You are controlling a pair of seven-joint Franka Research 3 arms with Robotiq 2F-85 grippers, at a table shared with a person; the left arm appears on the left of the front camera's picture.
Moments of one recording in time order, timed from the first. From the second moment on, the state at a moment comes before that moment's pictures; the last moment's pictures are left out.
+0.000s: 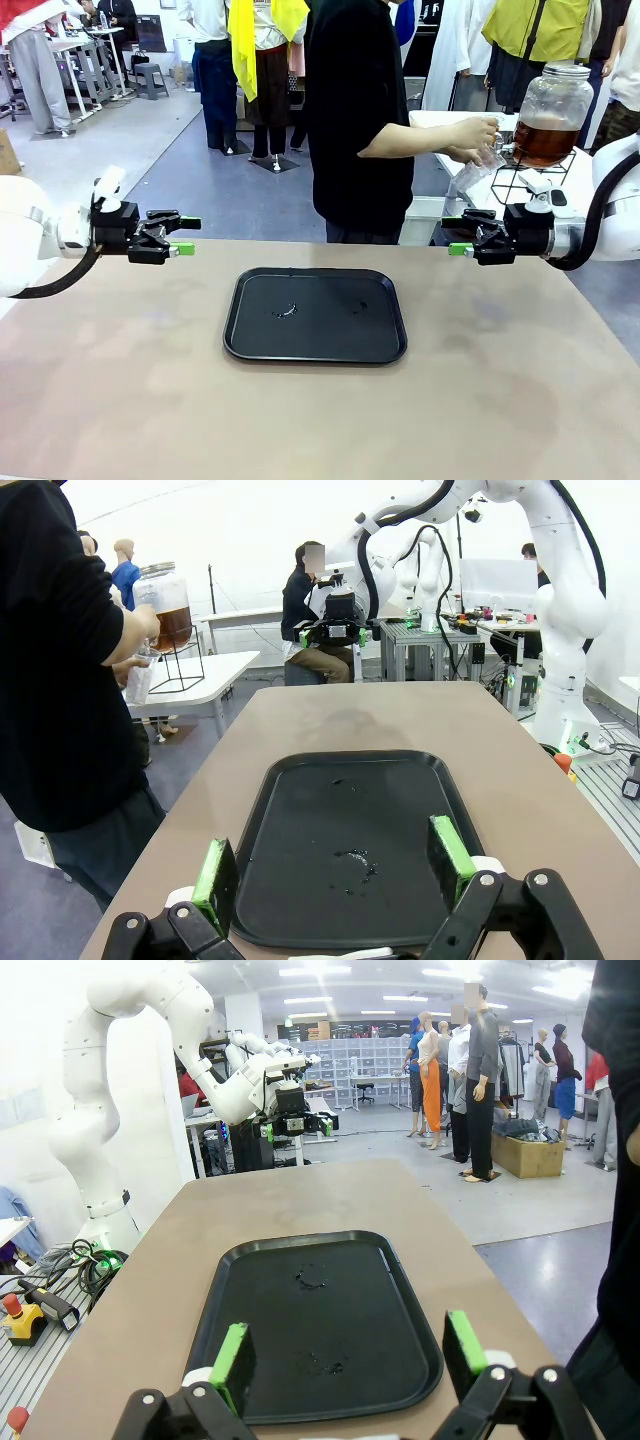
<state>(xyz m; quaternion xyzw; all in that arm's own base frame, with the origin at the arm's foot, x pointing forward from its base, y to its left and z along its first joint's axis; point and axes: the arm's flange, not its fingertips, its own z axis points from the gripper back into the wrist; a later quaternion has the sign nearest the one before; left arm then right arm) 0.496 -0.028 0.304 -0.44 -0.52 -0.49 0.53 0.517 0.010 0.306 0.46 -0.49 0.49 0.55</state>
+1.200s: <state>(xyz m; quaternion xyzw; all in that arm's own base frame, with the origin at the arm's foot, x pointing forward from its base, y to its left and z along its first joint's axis) 0.496 -0.028 0.304 -0.44 -0.52 -0.49 0.53 0.517 0.010 0.306 0.46 -0.49 0.49 0.55</state>
